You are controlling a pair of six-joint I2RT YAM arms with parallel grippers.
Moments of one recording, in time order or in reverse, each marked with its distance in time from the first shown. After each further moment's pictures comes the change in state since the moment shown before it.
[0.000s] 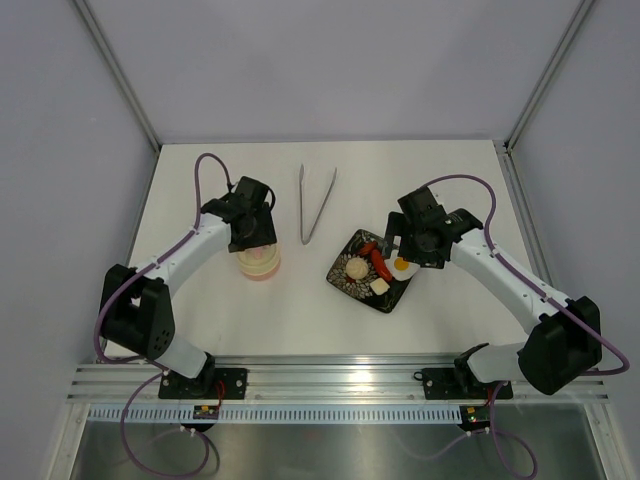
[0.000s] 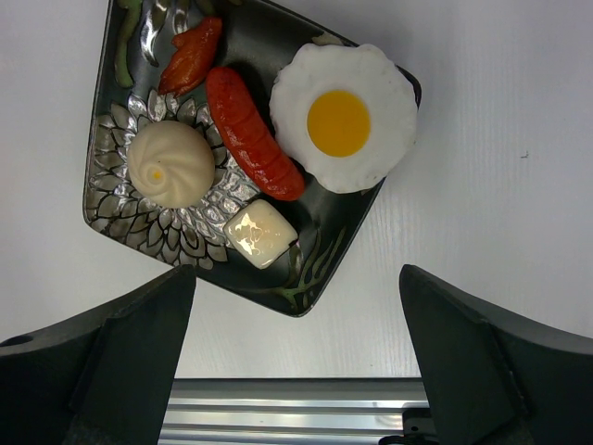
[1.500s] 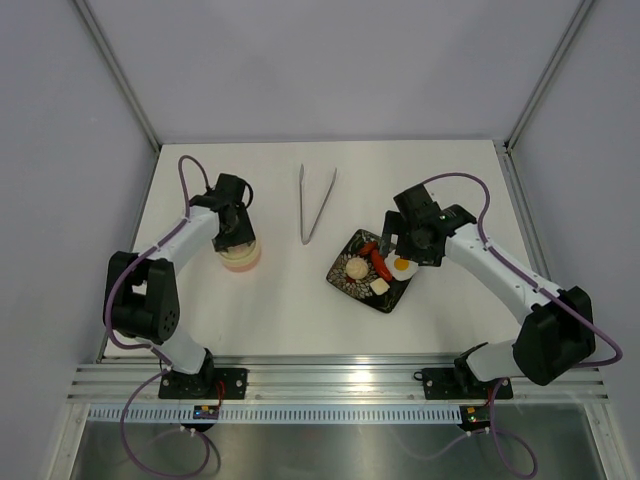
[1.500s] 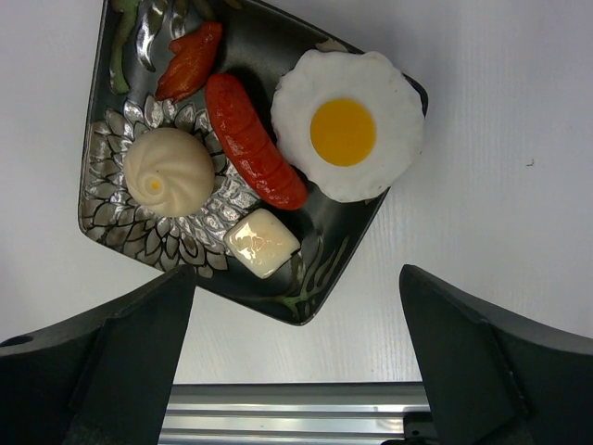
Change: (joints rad) left arm 0.192 0.095 -0.006 0.010 0.048 0.051; right arm 0.000 0.055 0.024 0.005 -0.001 -0.008
